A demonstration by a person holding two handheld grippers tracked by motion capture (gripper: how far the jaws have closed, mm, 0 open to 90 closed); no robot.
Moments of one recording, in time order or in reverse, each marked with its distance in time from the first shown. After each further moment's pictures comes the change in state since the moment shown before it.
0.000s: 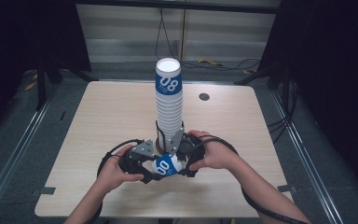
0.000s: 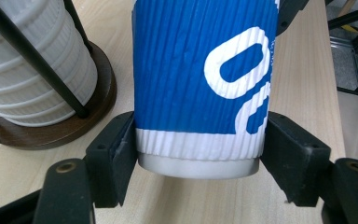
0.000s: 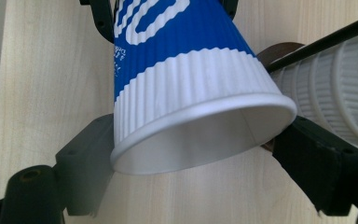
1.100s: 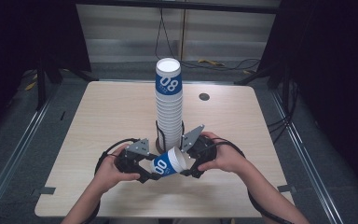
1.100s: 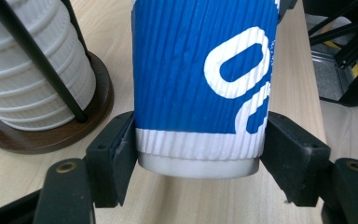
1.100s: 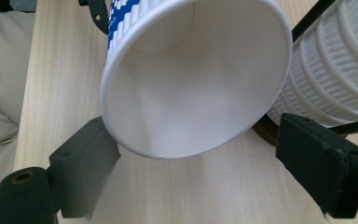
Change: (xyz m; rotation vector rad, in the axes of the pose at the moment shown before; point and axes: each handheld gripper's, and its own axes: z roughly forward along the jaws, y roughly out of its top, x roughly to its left) left arm 0.003 -0.006 -0.008 -0.058 -0.034 -0.017; right arm 0.001 -0.035 -0.003 -0.203 0.022 0.146
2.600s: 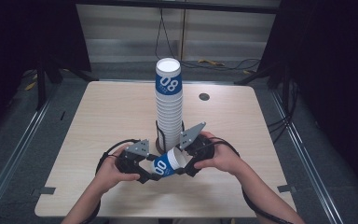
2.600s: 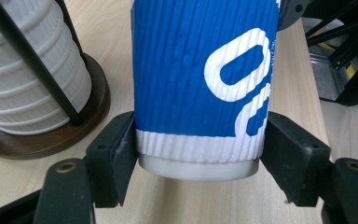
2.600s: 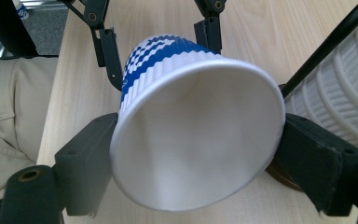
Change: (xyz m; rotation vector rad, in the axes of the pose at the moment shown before) left arm 0.002 -0.005 0.005 -0.028 -0.022 0.005; right arm -0.002 0.006 0.004 -0.144 0.047 0.035
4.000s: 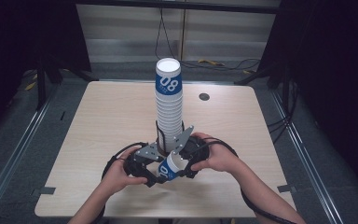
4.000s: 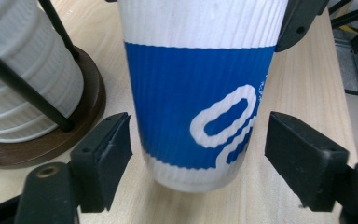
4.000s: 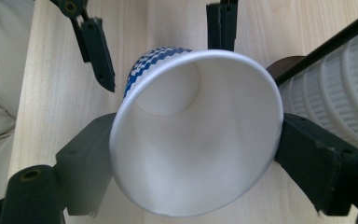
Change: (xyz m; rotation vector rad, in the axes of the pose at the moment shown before) left arm -0.007 0.006 0.023 0.069 0.051 0.034; right arm 0.004 0.010 0.011 0.199 -0.026 -0.075
